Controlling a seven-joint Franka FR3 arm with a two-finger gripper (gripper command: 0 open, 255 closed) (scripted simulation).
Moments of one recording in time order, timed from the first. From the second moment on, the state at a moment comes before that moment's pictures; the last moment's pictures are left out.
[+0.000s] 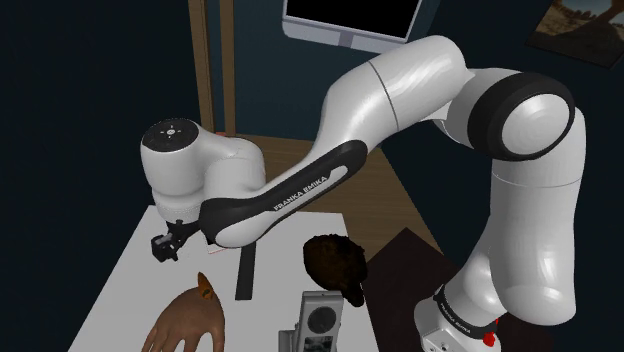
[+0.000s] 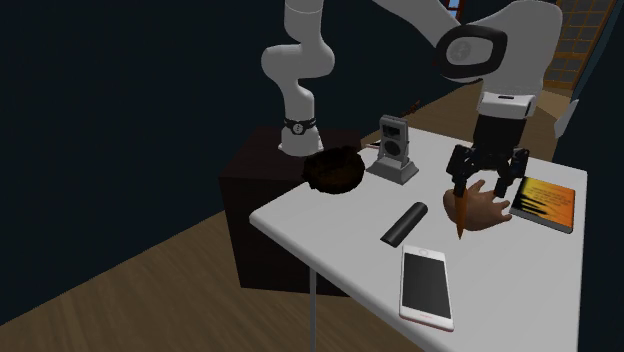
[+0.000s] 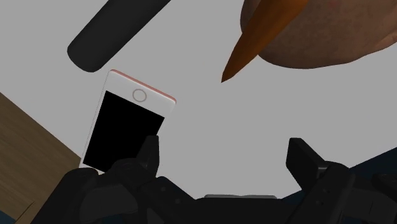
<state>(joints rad) 0.36 0.50 0.44 -1.78 -0.50 2.29 0.84</state>
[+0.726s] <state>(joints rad) 0.36 0.50 0.44 -1.78 -0.50 2.29 0.84</state>
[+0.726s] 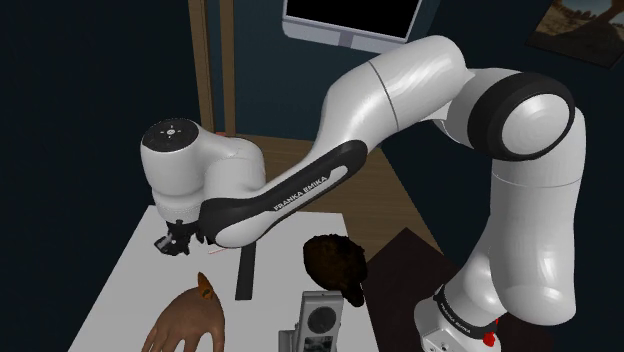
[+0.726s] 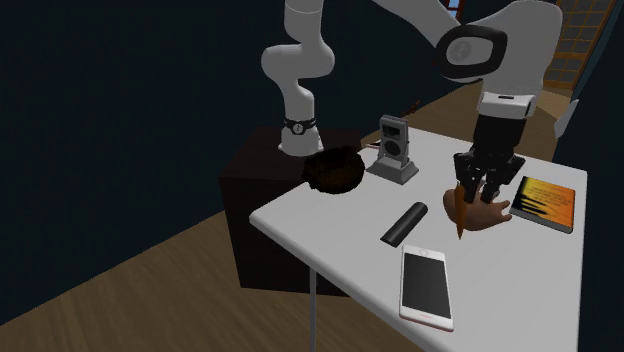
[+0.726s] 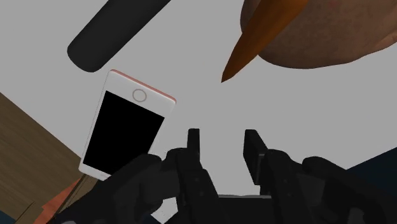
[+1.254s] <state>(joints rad) 0.12 0.40 0.64 -2.02 0.04 2.41 0.90</state>
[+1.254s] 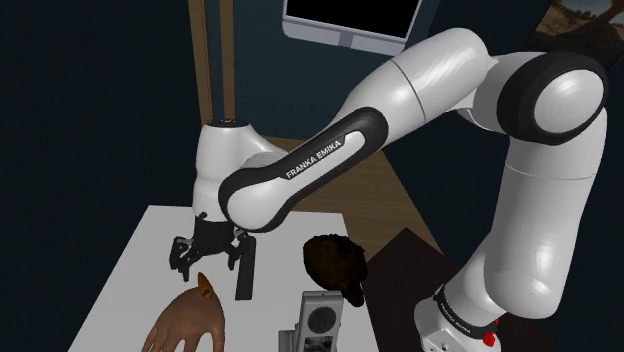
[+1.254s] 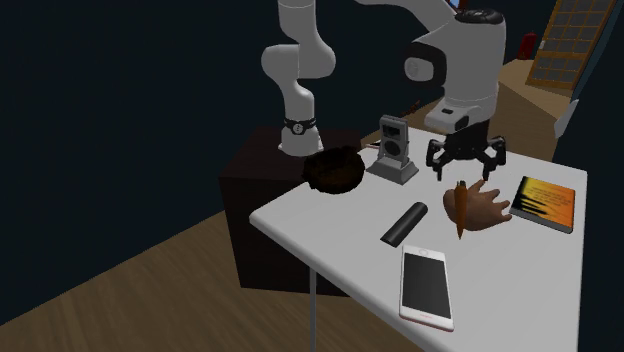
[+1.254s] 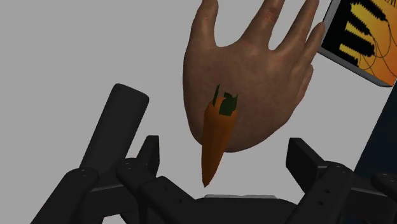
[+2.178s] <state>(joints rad) 0.15 0.47 0.63 -2.05 0.06 2.50 0.94</state>
